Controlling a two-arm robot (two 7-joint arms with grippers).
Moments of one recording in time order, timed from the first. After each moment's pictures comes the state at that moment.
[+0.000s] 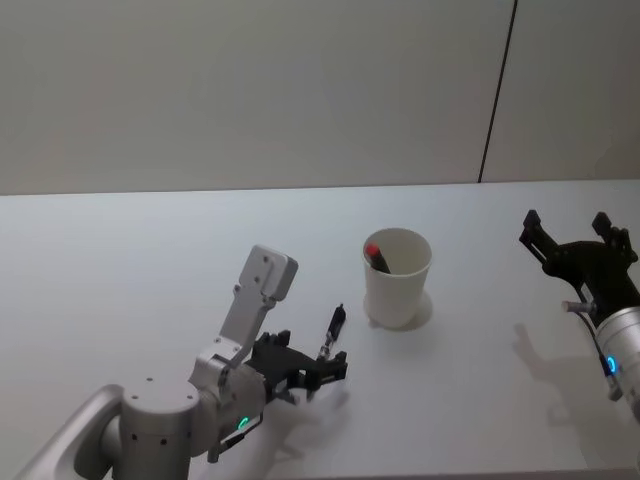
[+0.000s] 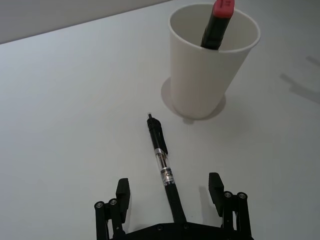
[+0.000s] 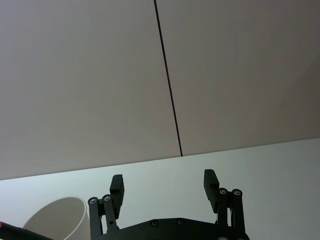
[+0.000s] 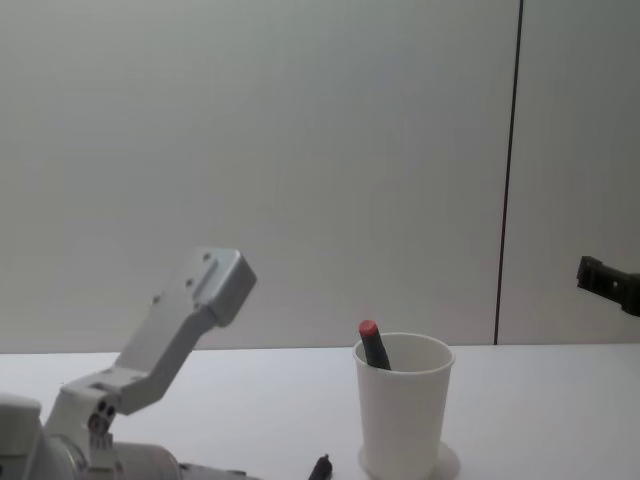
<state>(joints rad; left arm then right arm) -0.26 0.31 0.46 -1.44 -0.39 0.48 -0.09 0.10 0.17 -0.16 -1.55 0.33 -0.01 -0.05</state>
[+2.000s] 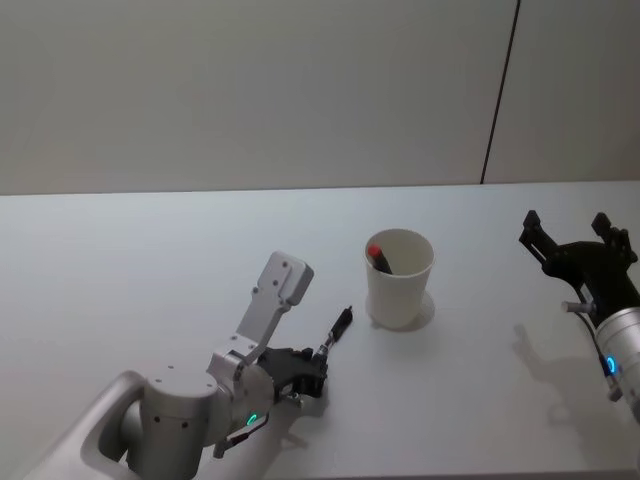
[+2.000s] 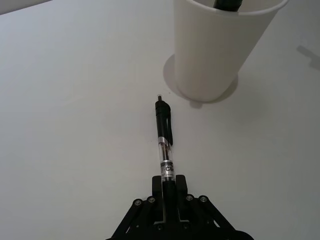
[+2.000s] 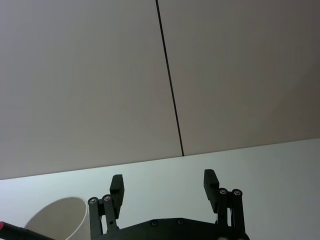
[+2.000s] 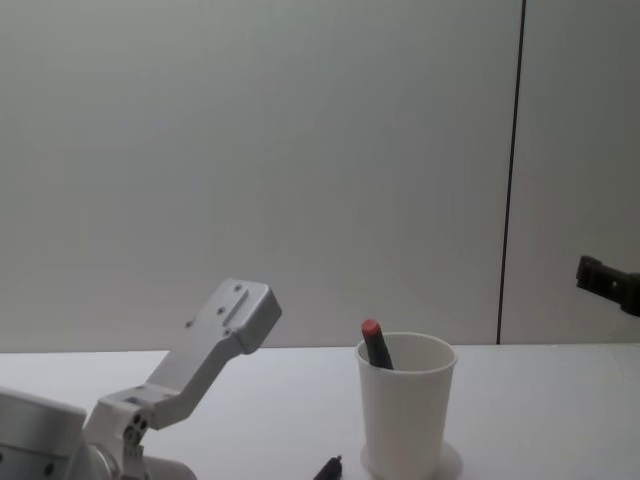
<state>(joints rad) -0.32 0.26 0.47 -1.32 -0.30 0.54 -0.15 0.10 0.17 -0.16 -1.55 0.33 -0.01 -0.05</state>
